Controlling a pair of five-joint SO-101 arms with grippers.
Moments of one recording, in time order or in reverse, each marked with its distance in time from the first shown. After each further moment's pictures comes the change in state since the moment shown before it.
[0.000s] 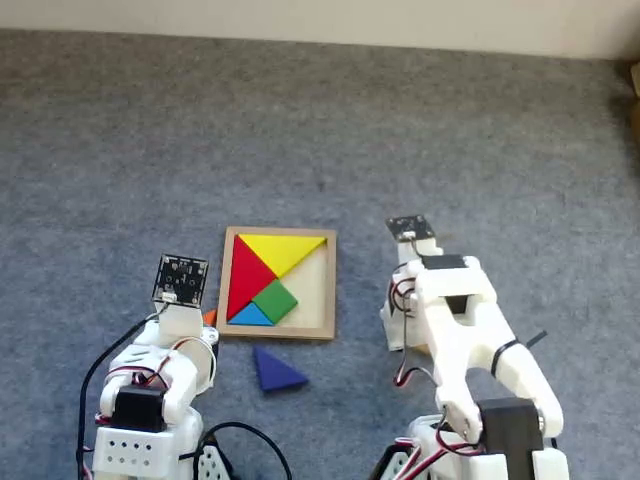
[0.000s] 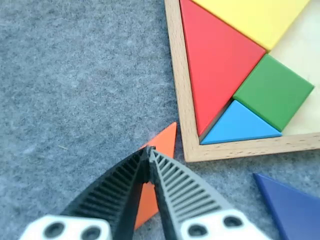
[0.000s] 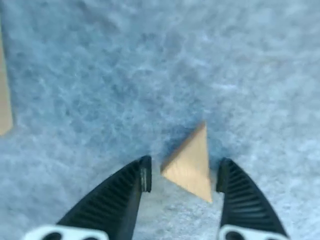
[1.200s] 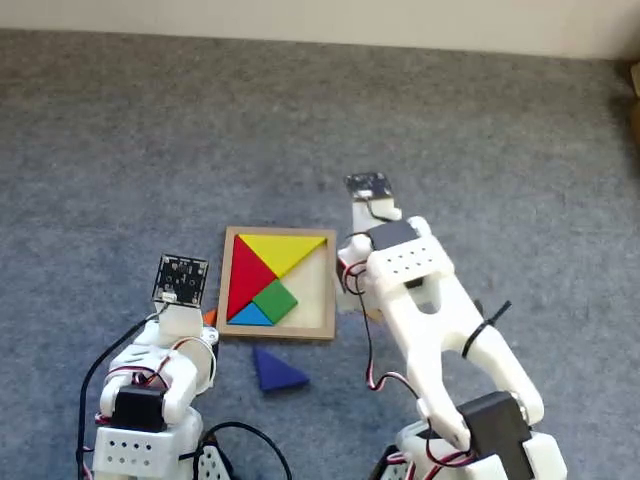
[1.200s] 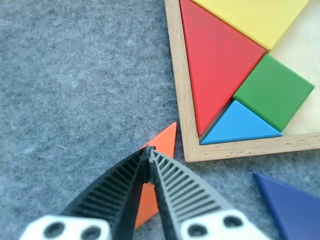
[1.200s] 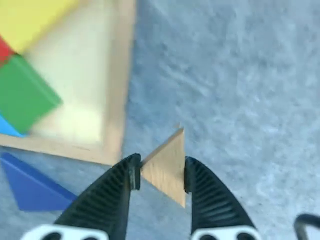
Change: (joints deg) left arm 0.0 0.0 0.0 0.0 0.0; right arm -16.8 0.4 -19.8 9.8 -18.3
